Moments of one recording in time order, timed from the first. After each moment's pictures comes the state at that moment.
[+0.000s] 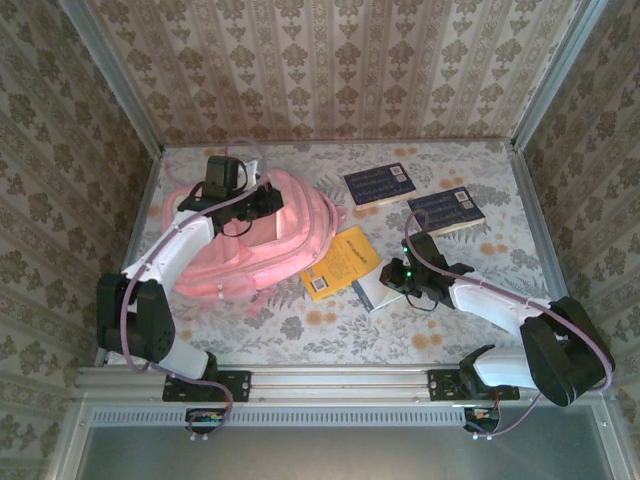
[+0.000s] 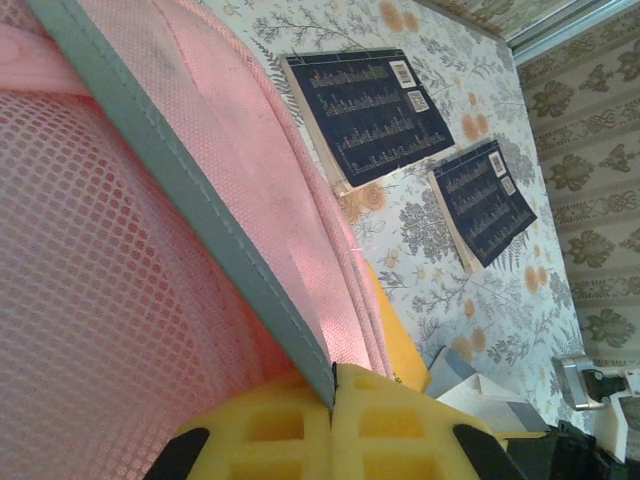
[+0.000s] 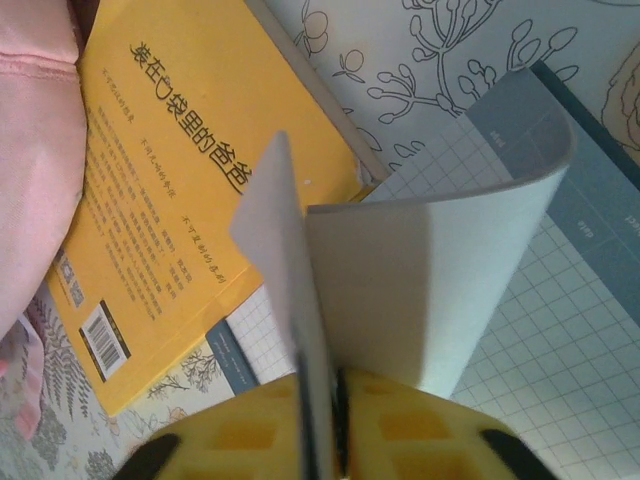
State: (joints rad) left arm -0.30 1.50 1.16 -0.38 0.52 -0.48; right arm 0.47 1.28 0.56 -0.19 -0.17 0.85
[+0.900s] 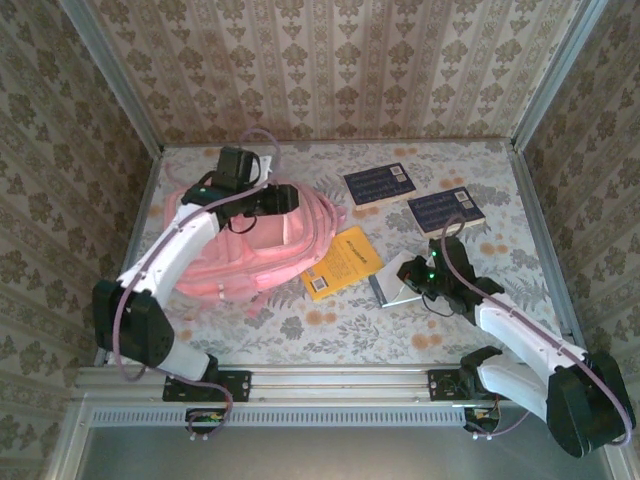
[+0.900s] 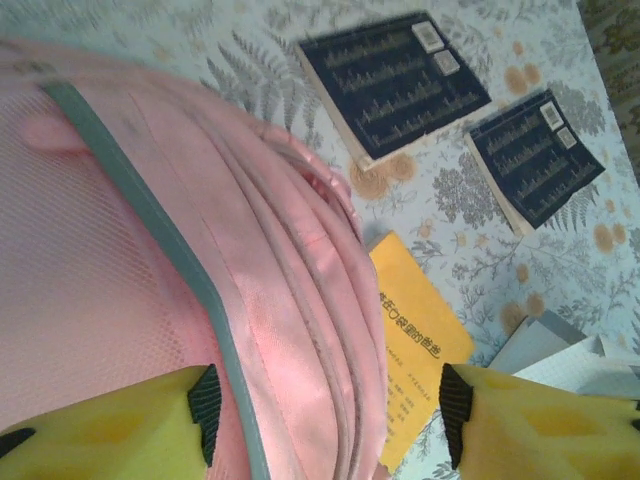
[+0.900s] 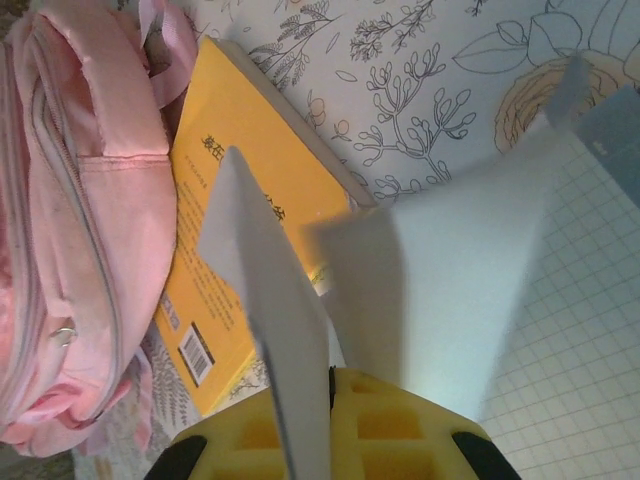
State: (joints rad) left arm -0.41 1.46 1.34 -0.64 0.30 -0.34; right arm 0.33 0.99 0.45 -0.23 -0.25 0.97
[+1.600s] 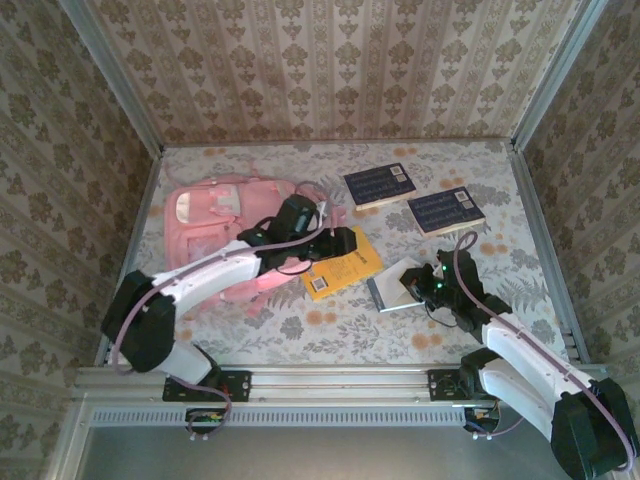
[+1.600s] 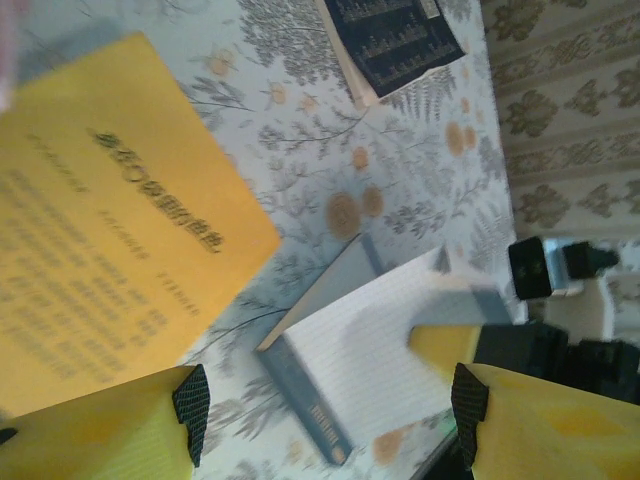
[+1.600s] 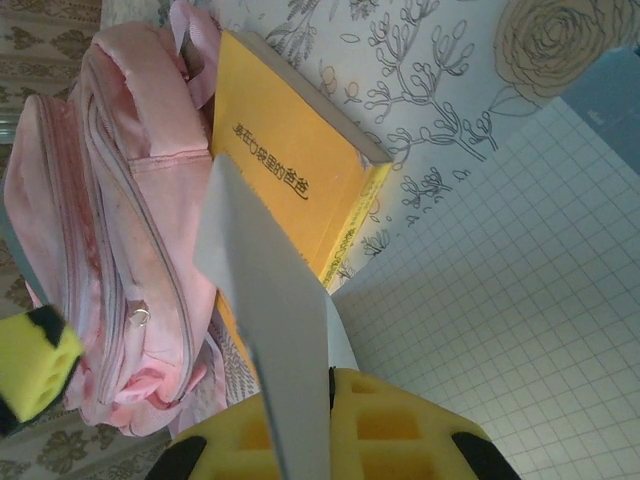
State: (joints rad) left arm -0.80 1.52 1.01 -0.16 0.35 -0.86; right arm 0.31 0.84 0.32 -0.13 -0.33 1.15
